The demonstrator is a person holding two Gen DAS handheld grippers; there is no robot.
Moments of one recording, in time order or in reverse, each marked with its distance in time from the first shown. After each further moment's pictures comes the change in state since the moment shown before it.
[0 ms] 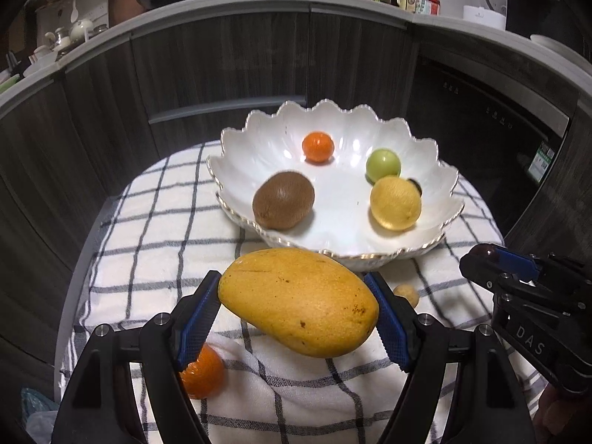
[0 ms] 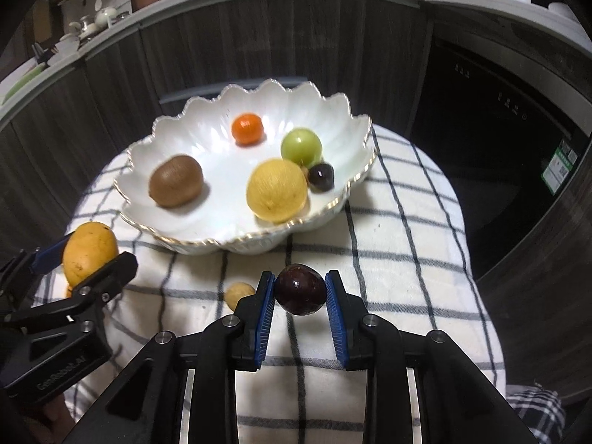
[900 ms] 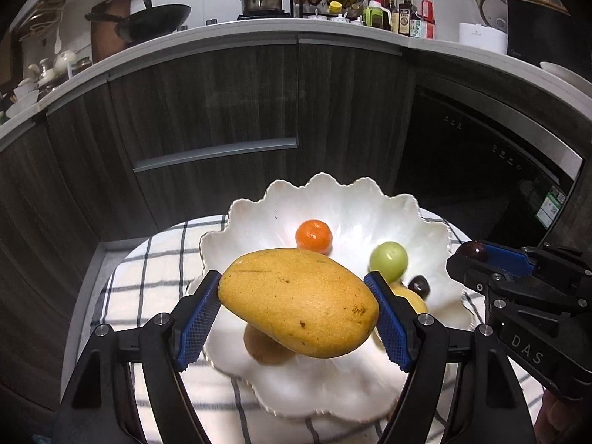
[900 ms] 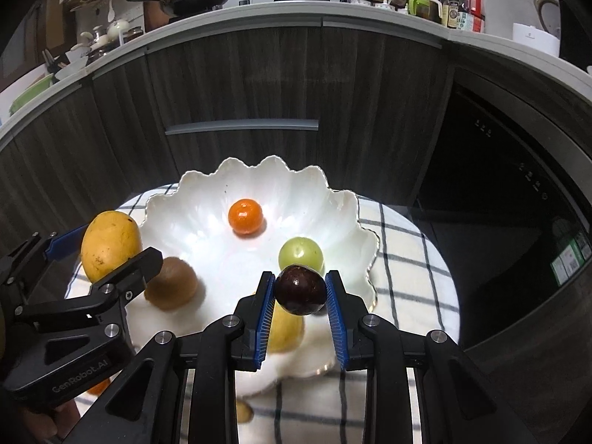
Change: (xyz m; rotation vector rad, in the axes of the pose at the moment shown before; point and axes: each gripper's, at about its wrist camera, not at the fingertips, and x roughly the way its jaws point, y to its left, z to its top) left arm 0.043 -0.004 0.099 0.052 -0.084 -0.014; right arm 0.031 -0.006 0.106 -0.052 -0.060 0.023
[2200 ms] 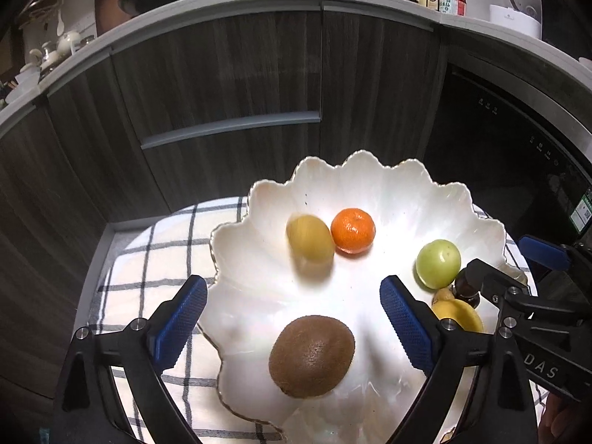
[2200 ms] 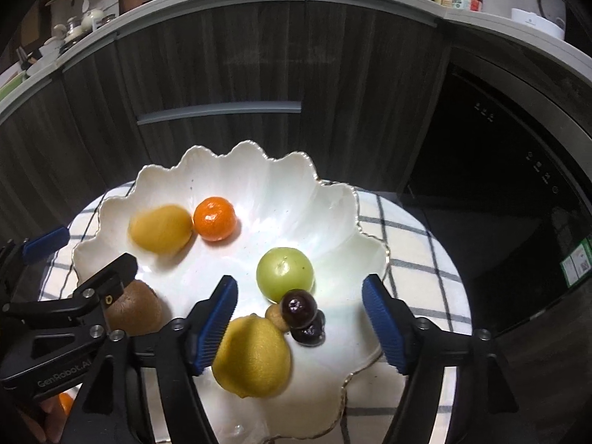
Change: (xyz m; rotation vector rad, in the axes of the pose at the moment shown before) left arm 0.049 0.021 0.010 -0.026 0.094 0.060; right arm 0.045 -0.002 0.012 0.035 0.043 -0.083
